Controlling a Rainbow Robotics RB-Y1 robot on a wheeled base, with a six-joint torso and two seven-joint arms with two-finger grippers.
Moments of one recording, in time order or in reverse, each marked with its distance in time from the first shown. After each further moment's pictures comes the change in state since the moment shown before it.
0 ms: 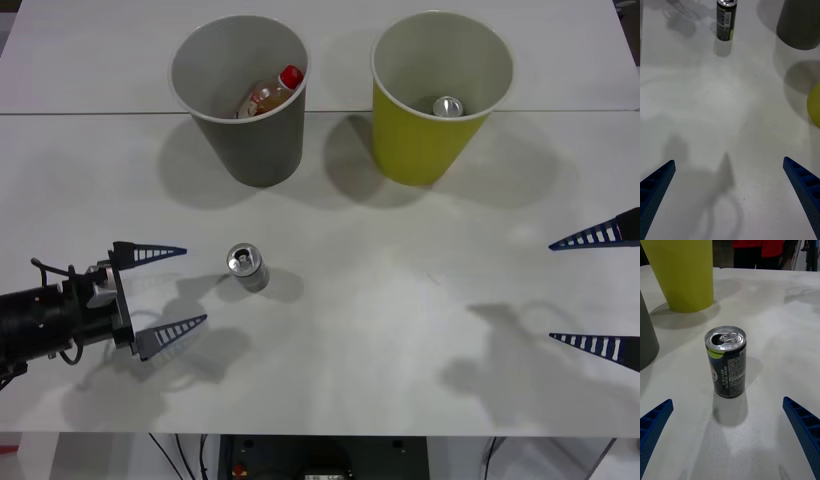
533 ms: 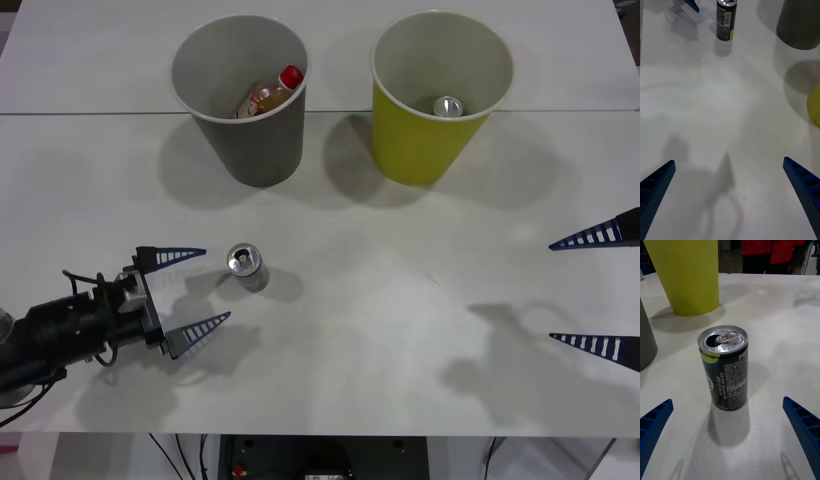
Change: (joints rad) right arm 0.000 0.000 0.000 0.000 0.000 0.000 0.000; left arm -0.029 -0.122 0.000 0.092 0.002 0.022 -0.098
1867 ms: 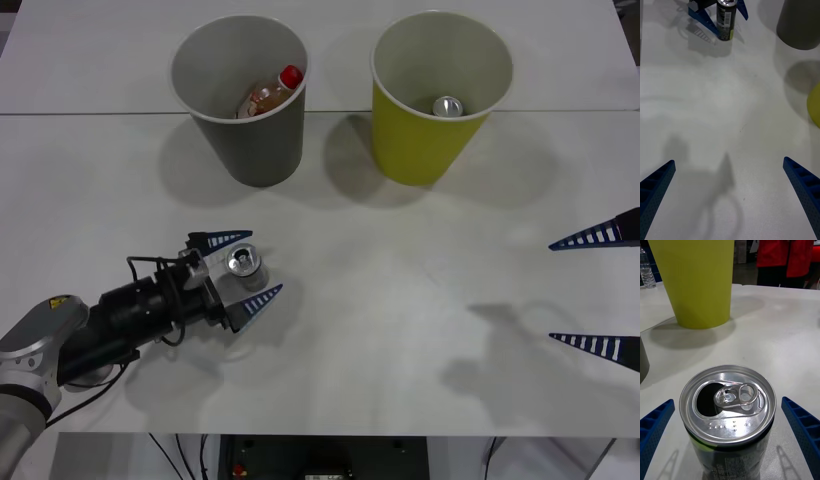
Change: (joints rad) right arm 0.000 0.000 0.000 0.000 0.000 0.000 0.000; left arm -0.097 -0.204 0.000 0.074 -0.058 0.113 0.008
